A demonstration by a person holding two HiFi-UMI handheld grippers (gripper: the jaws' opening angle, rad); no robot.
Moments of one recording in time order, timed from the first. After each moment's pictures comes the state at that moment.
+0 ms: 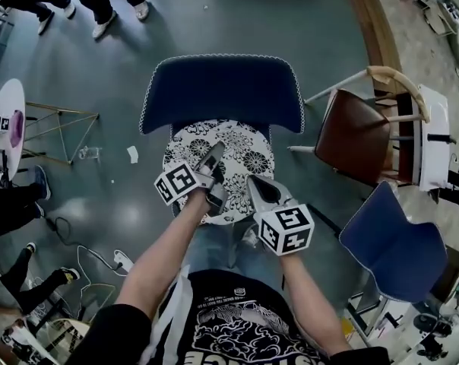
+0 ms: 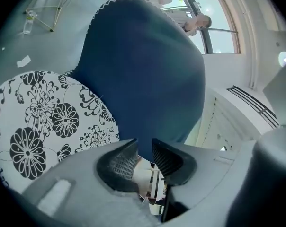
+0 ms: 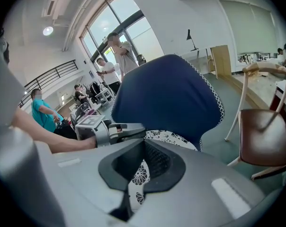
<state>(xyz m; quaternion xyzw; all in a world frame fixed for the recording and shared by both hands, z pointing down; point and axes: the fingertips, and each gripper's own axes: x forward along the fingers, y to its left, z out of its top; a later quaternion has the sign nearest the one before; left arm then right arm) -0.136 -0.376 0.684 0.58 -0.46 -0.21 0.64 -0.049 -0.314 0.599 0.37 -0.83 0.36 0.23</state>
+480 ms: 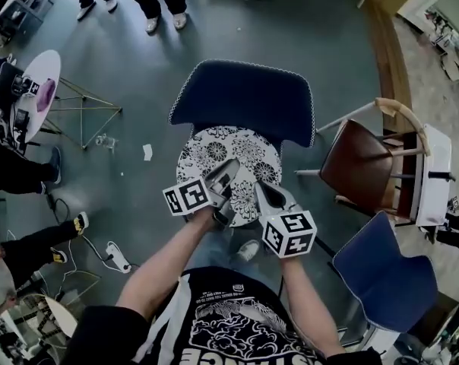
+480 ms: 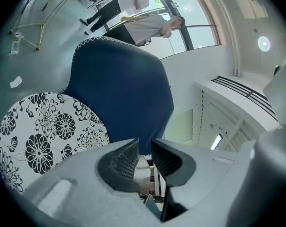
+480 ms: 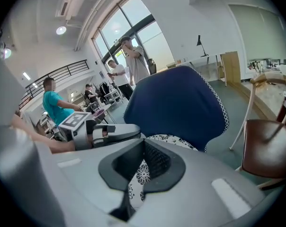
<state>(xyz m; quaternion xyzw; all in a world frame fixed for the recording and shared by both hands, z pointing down) -0.127 -0.333 0.612 0.64 -0.47 -0.20 0.58 -0.055 -0.299 0.569 0.33 -0.86 0.32 0.21</state>
